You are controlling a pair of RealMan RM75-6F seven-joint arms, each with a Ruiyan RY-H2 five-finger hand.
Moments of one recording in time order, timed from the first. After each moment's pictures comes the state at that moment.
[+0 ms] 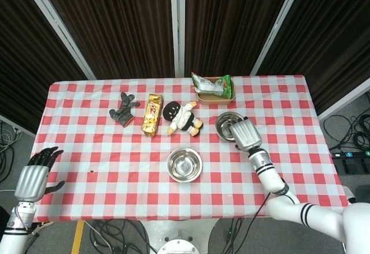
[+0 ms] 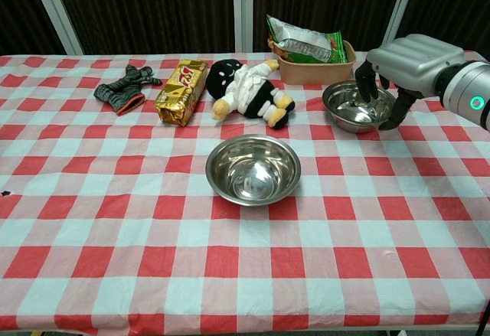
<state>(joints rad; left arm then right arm) -0.12 -1.40 -0.02 -1.25 1.52 1.45 -0.04 0.74 -1.62 0.18 -1.22 -1.14 0.94 -0.56</state>
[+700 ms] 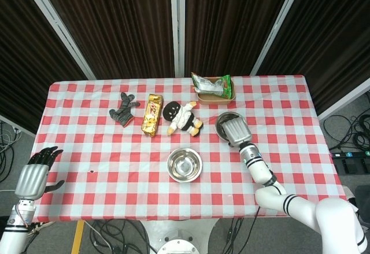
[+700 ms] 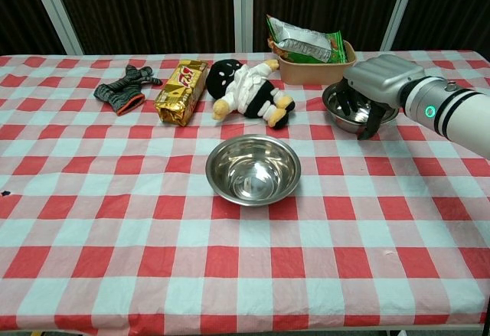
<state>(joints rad) -0.13 -1.41 -0.02 -1.20 1.50 1.41 -0.07 0.82 -1.77 0.19 -0.95 -1.12 0.81 -0.45</state>
